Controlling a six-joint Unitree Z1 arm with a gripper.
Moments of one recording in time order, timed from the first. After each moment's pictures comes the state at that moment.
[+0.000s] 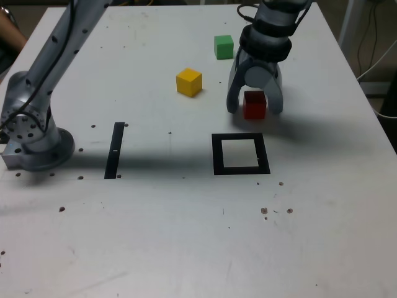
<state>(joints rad) 0.20 2.29 -1.87 1.39 0.09 0.34</state>
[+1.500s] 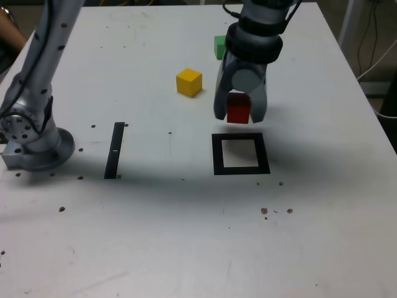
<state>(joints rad) 0.05 2.11 -1.69 1.35 0.07 0.18</state>
